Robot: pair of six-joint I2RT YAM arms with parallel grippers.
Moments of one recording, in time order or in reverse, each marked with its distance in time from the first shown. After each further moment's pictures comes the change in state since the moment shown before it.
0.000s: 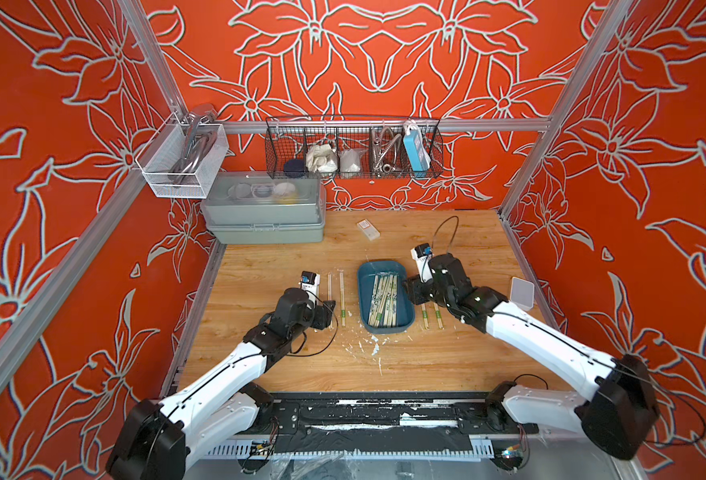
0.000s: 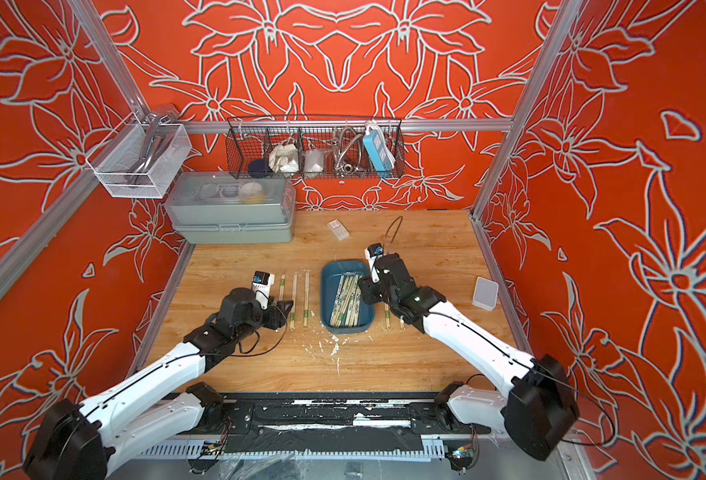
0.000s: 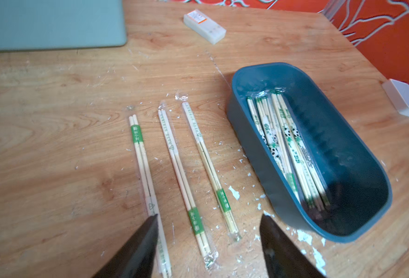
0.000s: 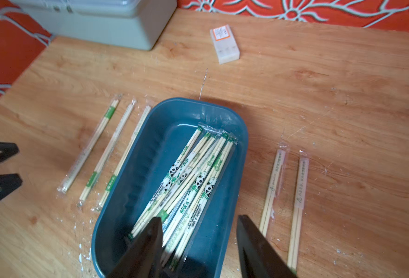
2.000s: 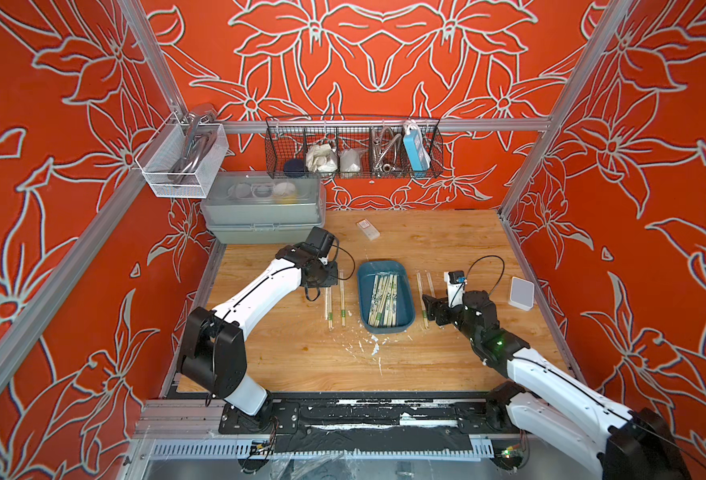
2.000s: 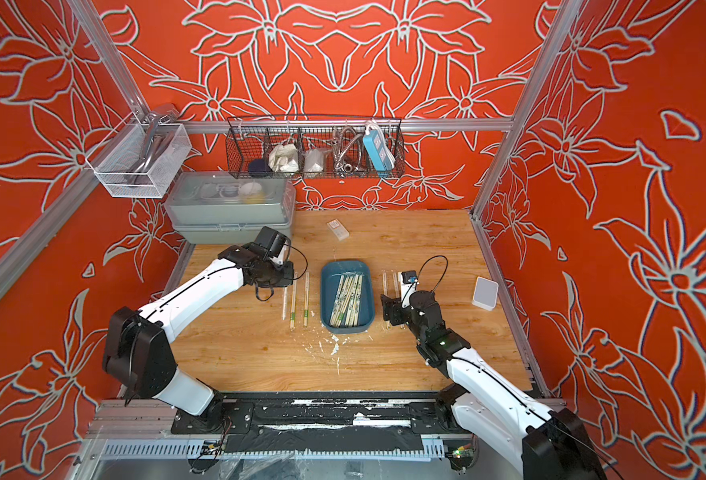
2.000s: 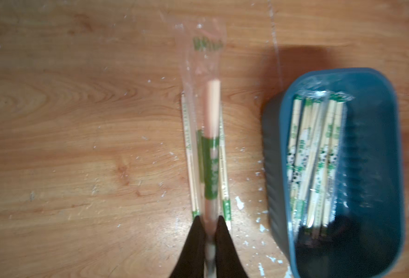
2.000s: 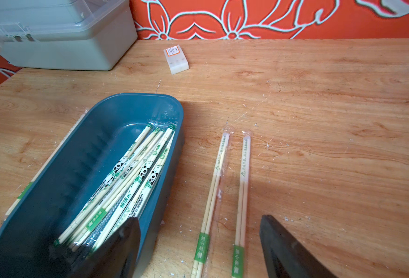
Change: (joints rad) left arm 0.112 0.681 0.823 -0.728 -0.005 -0.173; right arm -0.172 -0.377 -0.585 0.480 0.011 -0.078
